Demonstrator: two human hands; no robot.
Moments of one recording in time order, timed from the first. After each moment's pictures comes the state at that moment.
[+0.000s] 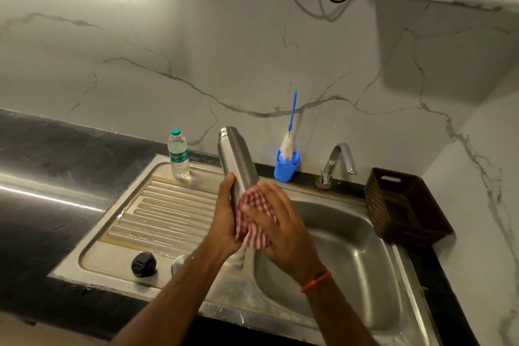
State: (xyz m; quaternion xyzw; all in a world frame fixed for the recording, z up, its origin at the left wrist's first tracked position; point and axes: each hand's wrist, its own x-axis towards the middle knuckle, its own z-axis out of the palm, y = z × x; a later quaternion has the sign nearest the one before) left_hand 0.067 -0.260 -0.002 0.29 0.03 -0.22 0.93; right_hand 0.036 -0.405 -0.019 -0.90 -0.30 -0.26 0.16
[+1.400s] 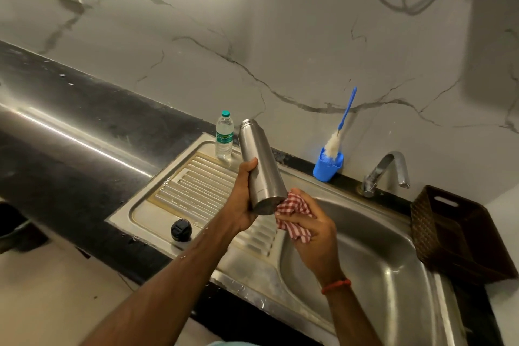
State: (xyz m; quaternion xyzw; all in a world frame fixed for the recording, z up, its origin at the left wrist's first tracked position) left_hand 0.080 -0.214 -0.011 0.38 0.12 -0.11 0.91; right_hand 0.027 -0.387 -0.025 -0.80 -0.17 -0.09 0.57
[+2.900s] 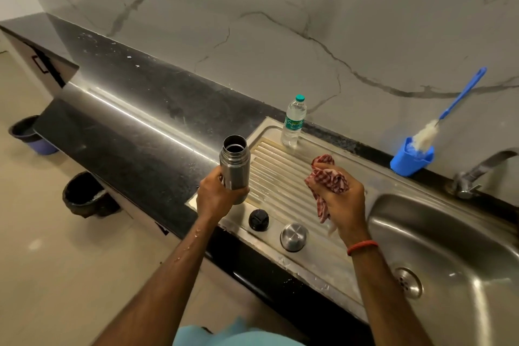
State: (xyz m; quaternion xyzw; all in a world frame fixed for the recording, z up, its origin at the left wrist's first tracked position) left_hand 0.050 0.022 -0.098 0.85 0.23 0.13 0.45; right_hand 0.079 -0.238 -0.033 -0.74 -0.06 -0.03 0.67
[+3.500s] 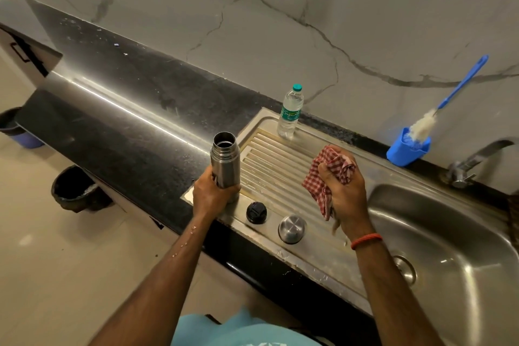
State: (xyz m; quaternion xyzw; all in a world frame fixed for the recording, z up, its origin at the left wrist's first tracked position) left_hand 0.047 0.031 -0.127 0.83 0.21 0.13 0.50; right_hand 0.086 -0.244 -0.038 -0.72 0.00 0.02 0.70
